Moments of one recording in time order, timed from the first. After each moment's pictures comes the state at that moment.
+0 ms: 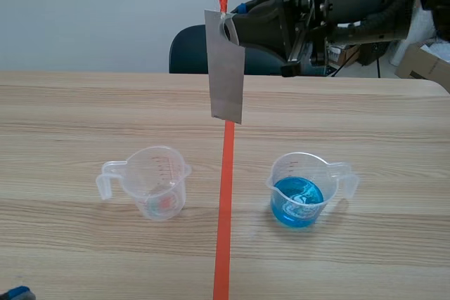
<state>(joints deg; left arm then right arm) 47.7 -10.4 -16.5 76.7 22.4 -31.7 -73.9 32.3 44.6 -43.8 97.3 46.9 35.3 -10.1</state>
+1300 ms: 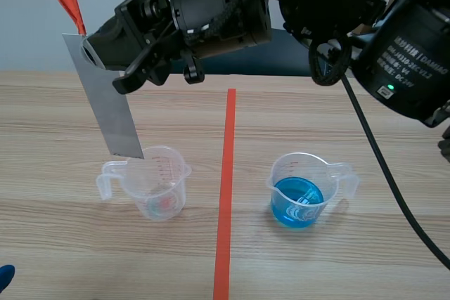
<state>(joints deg) 32.9 -2.9 -16.5 53.2 25.1 -18.6 -88.8 31.1 18.5 -43.6 97.3 47.1 33.9 -33.8</state>
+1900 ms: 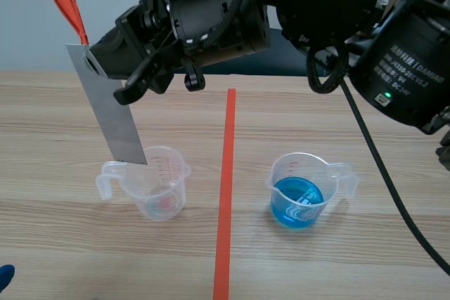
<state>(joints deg) 32.9 -2.9 -16.5 53.2 25.0 -18.6 -88.8 30.4 18.3 -43.6 97.3 45.7 33.9 -34.2</state>
